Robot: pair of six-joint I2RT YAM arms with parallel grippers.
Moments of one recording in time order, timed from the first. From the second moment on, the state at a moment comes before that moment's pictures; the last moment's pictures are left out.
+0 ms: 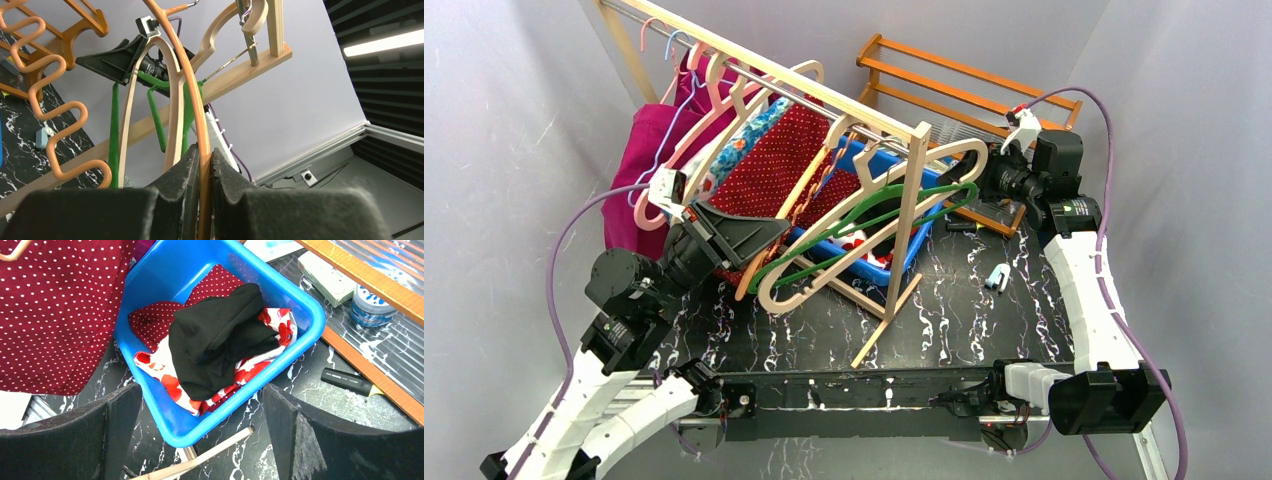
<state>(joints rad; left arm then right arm) -0.67 0.63 1.00 -0.04 0.27 -1.24 0.07 1.17 1.26 -0.52 -0.54 0.27</state>
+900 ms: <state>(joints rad) -0.66 1.18 1.90 -1.06 -0.20 -0.49 0.07 1.23 1.17 -0.34 -0.62 0.31</state>
